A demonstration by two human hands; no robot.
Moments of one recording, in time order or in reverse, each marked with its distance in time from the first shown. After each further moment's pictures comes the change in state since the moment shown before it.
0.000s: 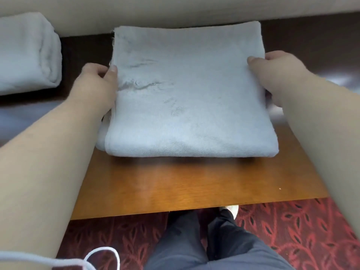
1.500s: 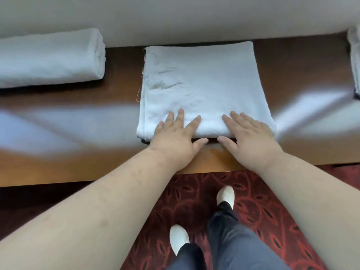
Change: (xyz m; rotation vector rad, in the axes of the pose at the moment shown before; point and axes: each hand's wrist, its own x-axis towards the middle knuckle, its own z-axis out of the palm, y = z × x) left_hand -0.201 -0.020 0.032 0.552 -0.380 0.658; right_hand -0.194 0.094 0.037 -0.964 -0.113 -0.550
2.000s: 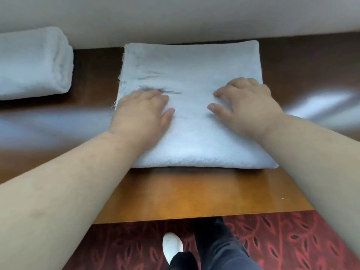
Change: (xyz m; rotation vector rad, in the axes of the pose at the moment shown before) left_hand 0.110 -0.059 -0.042 0.140 0.322 -0.012; right_hand 0.149 0.038 -0.042 -0.029 0.154 -0.123
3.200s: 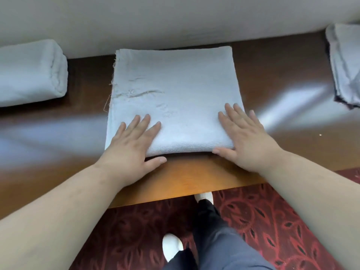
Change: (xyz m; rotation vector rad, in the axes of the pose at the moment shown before) left_hand -0.087 -0.003 0.019 -0.114 -0.225 0.160; right_hand -0.118 0.016 0.023 0.038 -0.125 -0.031
